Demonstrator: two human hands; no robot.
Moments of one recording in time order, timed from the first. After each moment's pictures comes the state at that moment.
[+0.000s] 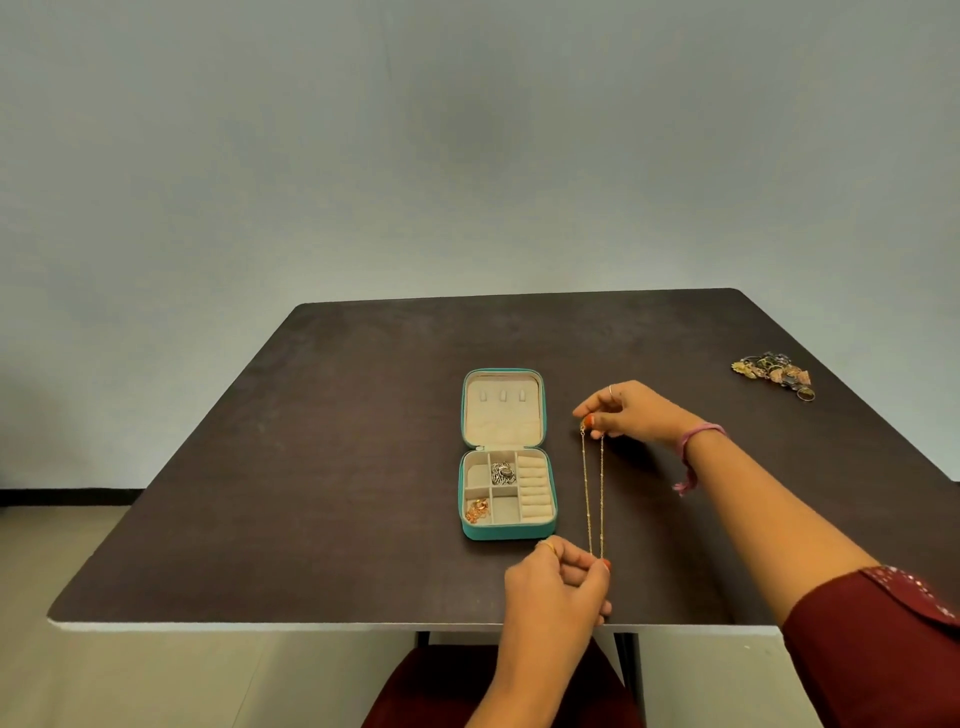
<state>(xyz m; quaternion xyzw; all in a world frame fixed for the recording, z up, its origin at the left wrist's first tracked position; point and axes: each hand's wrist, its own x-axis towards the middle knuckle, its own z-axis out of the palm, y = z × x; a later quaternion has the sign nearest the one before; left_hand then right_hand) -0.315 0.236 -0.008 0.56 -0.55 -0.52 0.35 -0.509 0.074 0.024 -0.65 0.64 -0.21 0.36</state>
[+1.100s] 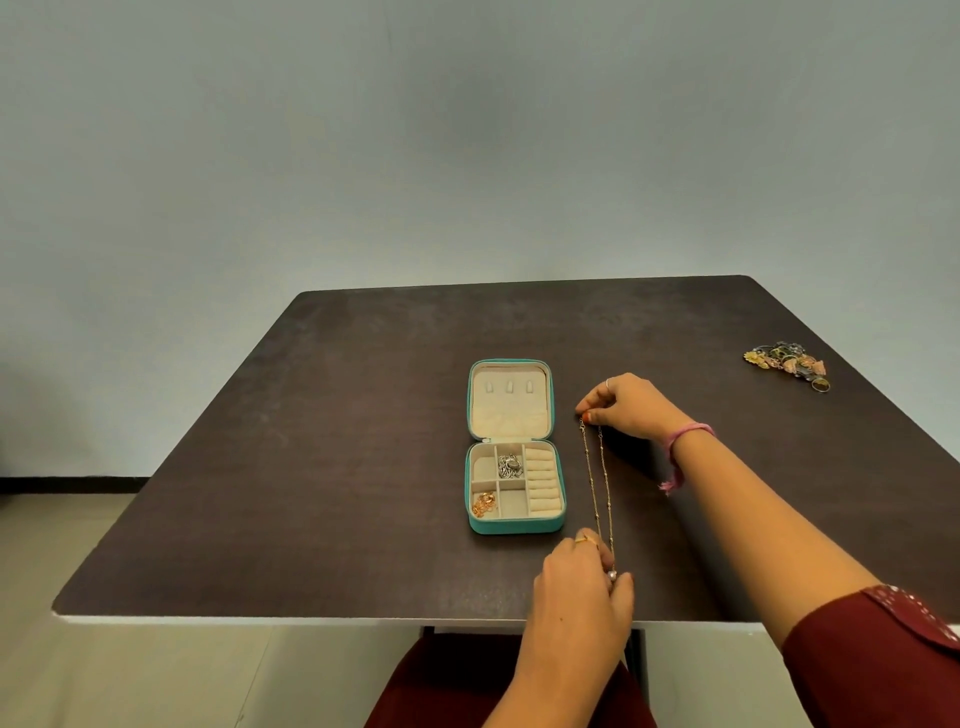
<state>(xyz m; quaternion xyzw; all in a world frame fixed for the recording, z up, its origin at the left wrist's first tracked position) -0.325 0.231 -0.006 0.57 -0.72 -0.34 0.21 -0.490 0.065 0.019 -0.65 0.69 -0.16 0.27</state>
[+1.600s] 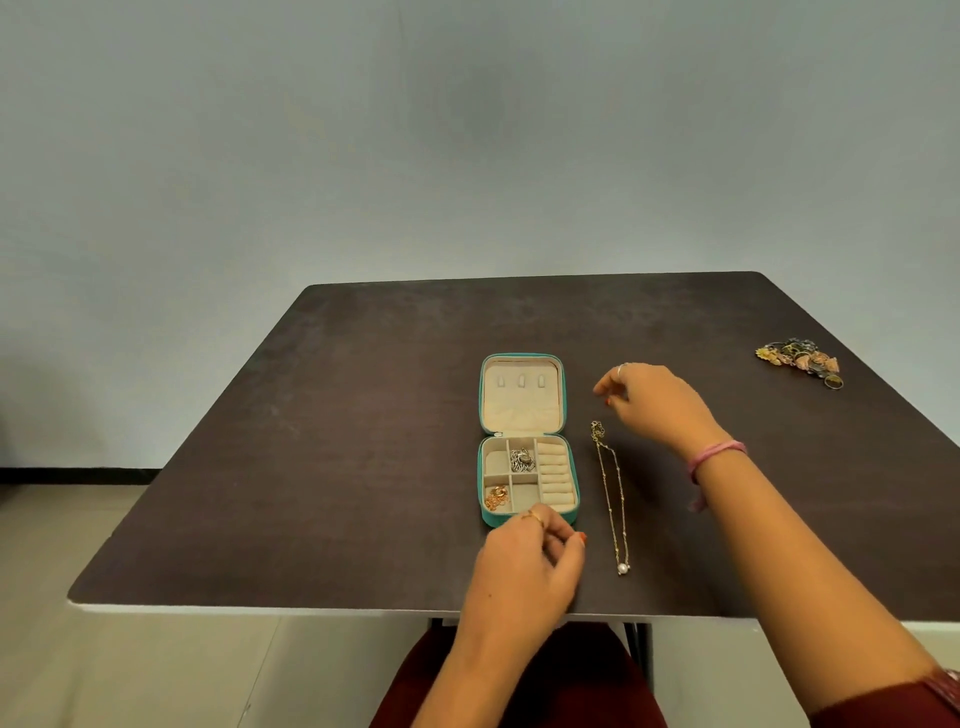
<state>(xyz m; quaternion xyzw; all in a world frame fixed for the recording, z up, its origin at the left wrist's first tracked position) -0.272 0.216 0.000 0.51 -0.72 -0.35 0.32 -0.471 0.095 0.040 -0.68 0.72 -0.14 0.08</state>
